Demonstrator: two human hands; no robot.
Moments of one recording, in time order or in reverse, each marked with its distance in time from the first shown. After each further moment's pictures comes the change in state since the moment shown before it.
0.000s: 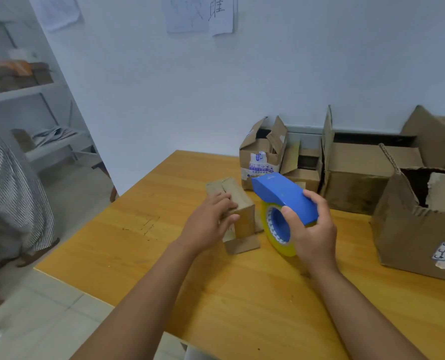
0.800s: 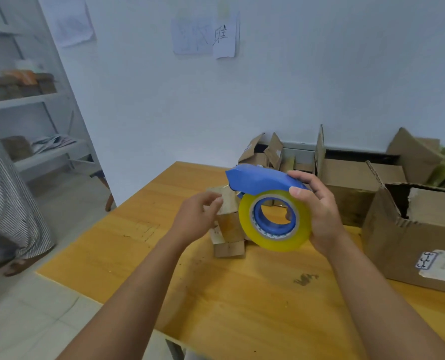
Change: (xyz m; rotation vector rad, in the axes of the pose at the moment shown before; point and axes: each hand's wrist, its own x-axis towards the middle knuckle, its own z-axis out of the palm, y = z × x) left_hand 0.007 0.013 -0.041 -0.271 0.119 -0.264; right_hand 0.044 -0.066 -0.022 0.494 -0.379 0.157
